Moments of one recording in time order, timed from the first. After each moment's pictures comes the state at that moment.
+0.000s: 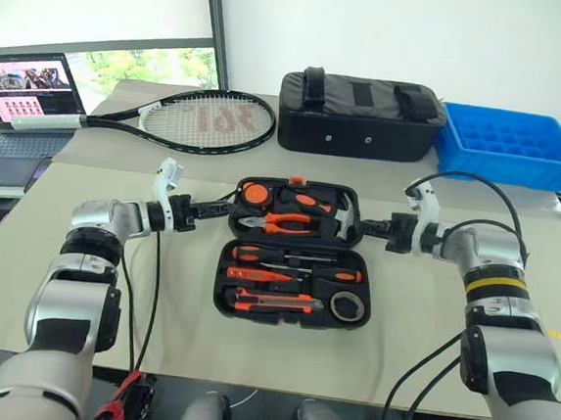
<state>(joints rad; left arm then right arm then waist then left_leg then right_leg) -0.97 0.52 0.07 1.02 -0.43 0.69 -1.07 -0.91 -0.53 -0.04 0.79 0.28 0.77 0.96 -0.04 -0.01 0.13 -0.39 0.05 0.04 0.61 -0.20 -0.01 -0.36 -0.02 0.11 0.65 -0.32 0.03</state>
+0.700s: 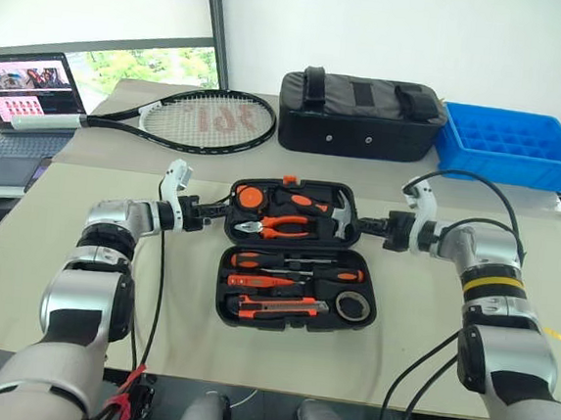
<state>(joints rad) -1.01 0.47 0.12 1.12 -0.31 0.58 -1.06 -0.91 -0.52 -0.06 0.78 0.28 0.75 0.94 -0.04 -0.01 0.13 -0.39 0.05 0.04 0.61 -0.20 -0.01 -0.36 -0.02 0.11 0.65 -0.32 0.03</state>
